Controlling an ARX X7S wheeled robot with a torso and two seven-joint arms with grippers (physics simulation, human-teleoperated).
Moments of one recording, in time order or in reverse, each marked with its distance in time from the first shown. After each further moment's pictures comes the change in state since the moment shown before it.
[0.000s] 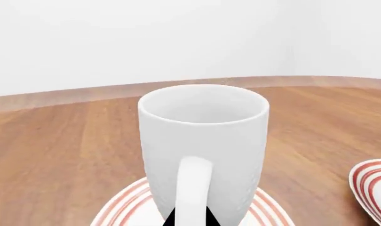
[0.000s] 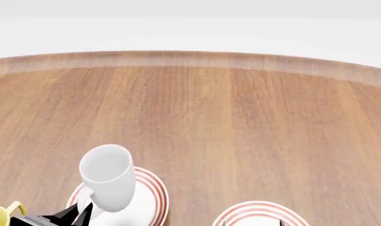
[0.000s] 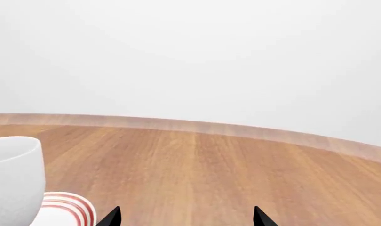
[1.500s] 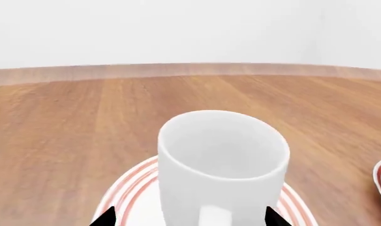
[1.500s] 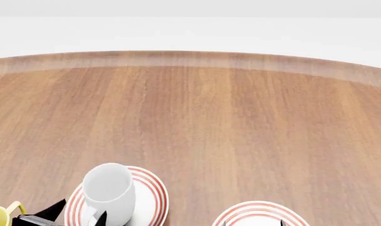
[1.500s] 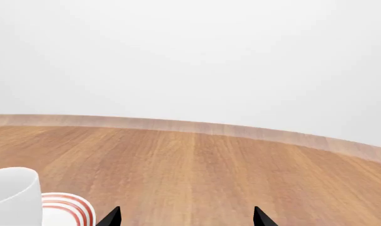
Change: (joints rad) left arm 0.000 0.027 -0.190 0.000 0.162 -0.077 -0.038; right arm 0.001 0.013 -0.012 -0.002 0.010 -0.007 0.015
